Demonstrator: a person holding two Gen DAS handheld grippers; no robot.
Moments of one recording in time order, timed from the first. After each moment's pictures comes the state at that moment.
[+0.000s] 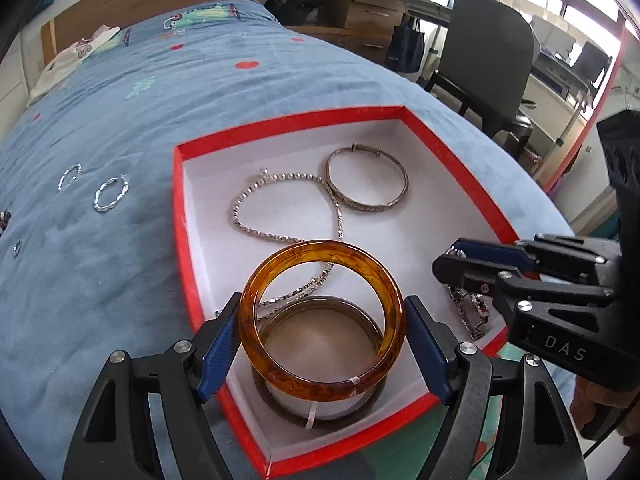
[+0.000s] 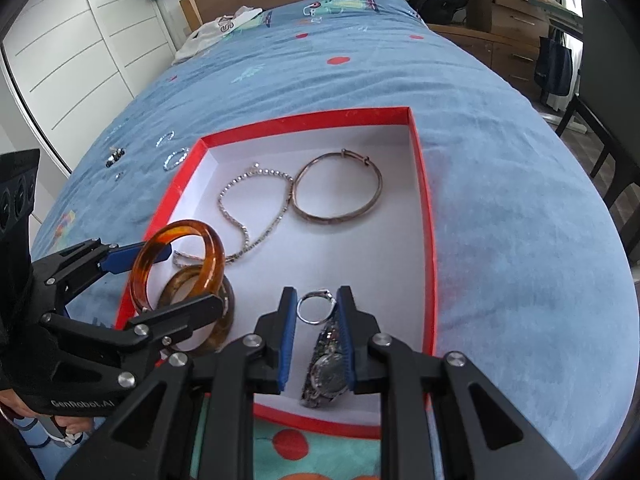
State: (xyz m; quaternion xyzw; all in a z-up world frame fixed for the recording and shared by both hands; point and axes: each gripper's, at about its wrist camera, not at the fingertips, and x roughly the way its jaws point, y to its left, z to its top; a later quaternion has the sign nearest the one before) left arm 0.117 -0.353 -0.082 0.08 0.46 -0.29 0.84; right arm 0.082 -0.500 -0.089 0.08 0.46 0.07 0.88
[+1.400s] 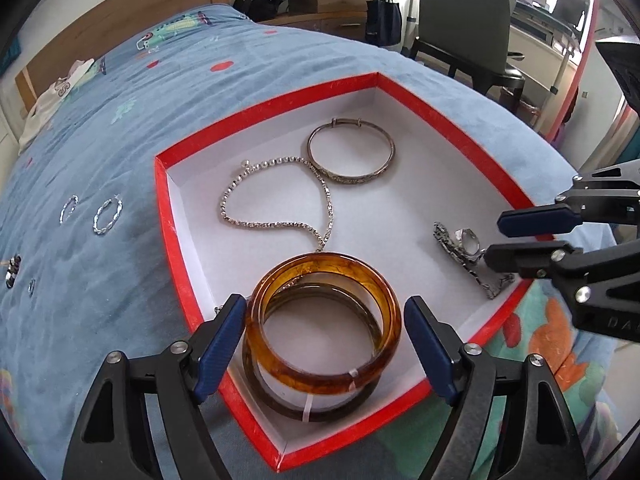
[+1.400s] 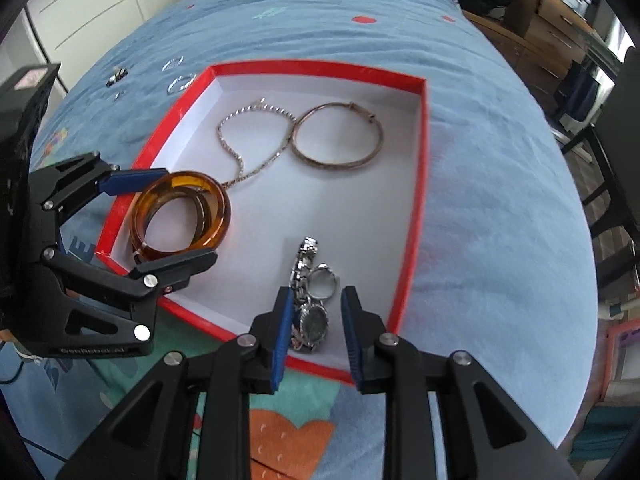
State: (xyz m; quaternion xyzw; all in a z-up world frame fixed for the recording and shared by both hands) left arm 0.108 -0.364 -0.081 0.16 0.45 -0.29 0.82; right arm 0.065 -0.500 -0.076 -0.01 0.53 0.08 0.84
